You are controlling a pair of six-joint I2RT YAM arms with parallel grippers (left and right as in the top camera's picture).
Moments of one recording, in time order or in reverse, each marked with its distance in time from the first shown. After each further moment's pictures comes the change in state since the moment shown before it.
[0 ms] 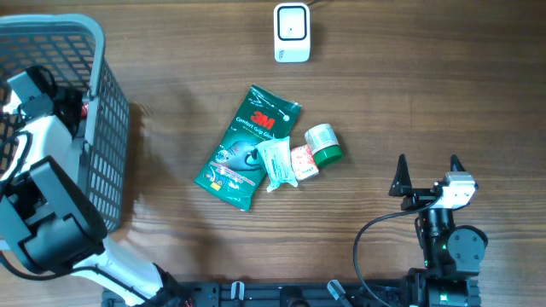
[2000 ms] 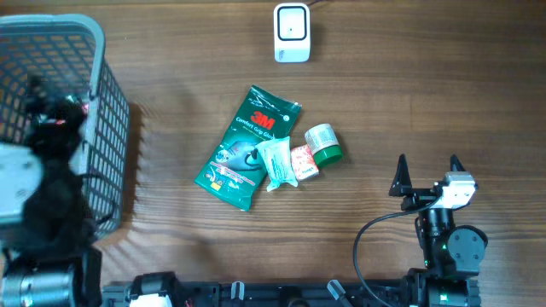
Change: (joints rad) left arm -0.418 -1.114 -0.003 -0.431 -0.502 0.148; right arm 0.000 0.000 0.000 0.000 0.000 0.000
